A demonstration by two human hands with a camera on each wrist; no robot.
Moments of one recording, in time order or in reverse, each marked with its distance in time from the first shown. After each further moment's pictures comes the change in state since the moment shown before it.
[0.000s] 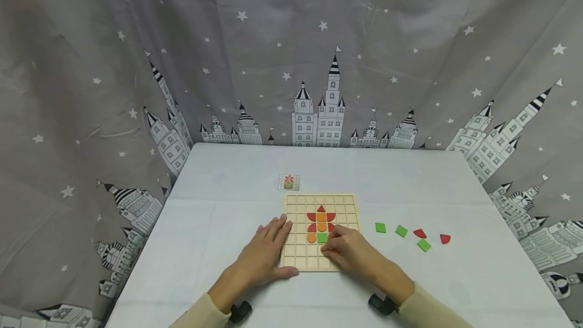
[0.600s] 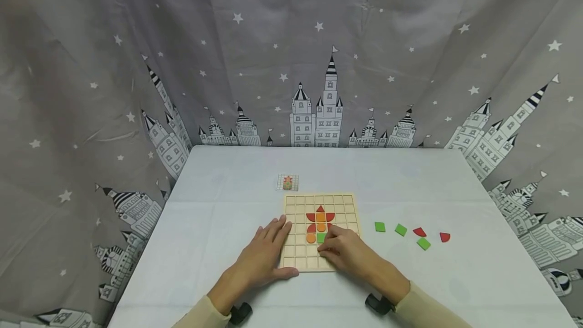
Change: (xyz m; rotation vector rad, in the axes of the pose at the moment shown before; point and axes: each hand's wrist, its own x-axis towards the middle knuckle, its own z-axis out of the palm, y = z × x) left_hand 0.002 -0.002 0.003 0.006 -0.010 -0.006; right_hand 0.004 -0.001 0.007 0.037 -0.023 0.051
